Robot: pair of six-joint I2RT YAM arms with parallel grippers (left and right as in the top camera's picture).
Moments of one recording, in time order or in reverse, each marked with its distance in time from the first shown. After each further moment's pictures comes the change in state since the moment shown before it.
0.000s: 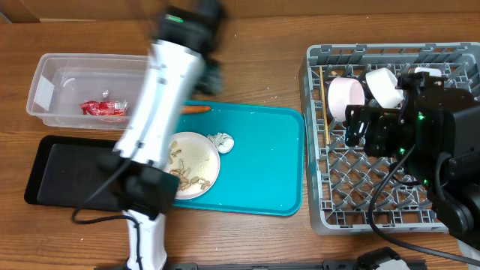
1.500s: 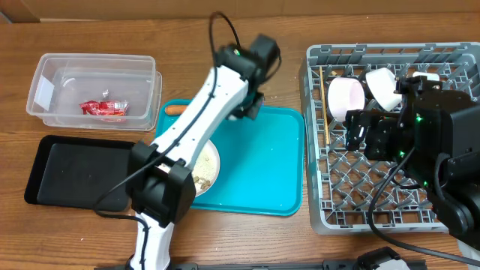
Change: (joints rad) left arm -0.154 0.007 -0.235 0.217 0.005 0.122; right arm 0.000 0.000 0.000 -0.038 0.001 -0.001
